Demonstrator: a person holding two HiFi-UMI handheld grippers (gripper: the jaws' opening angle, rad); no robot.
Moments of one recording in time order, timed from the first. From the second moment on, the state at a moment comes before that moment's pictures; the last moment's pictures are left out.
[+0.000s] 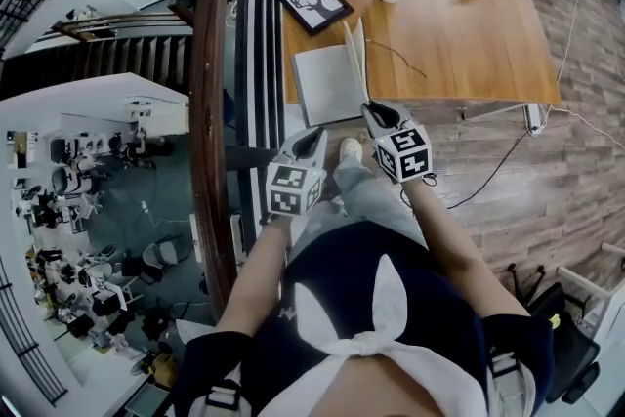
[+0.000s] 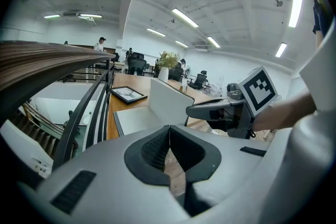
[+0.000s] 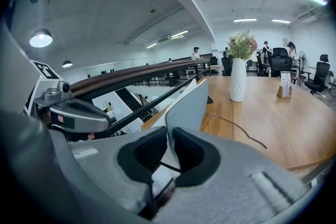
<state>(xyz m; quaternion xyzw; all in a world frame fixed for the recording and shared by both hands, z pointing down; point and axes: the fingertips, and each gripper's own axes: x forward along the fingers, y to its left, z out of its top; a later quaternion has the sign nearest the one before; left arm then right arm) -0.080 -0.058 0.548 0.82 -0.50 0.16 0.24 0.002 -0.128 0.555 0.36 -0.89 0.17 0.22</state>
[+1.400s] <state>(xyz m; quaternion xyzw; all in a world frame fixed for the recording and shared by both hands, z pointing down) -0.102 -0.046 0.554 0.80 -0.52 0.16 0.25 -0.037 -0.115 0.566 0.31 -0.91 0.15 0.24</state>
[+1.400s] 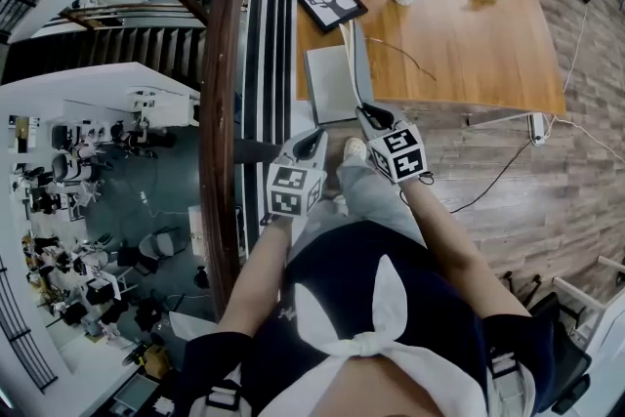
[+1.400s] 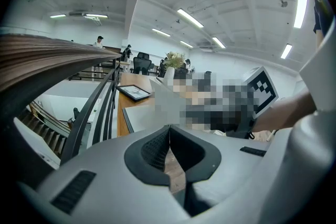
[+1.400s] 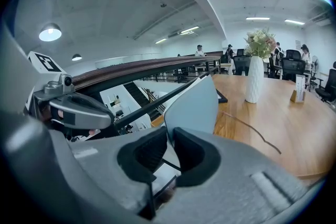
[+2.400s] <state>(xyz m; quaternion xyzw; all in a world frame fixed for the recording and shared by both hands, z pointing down) -0.106 -0.042 0.555 0.79 -0.54 0.15 0.27 -0.048 -0.110 0.569 0.28 -0.91 0.15 0.25</state>
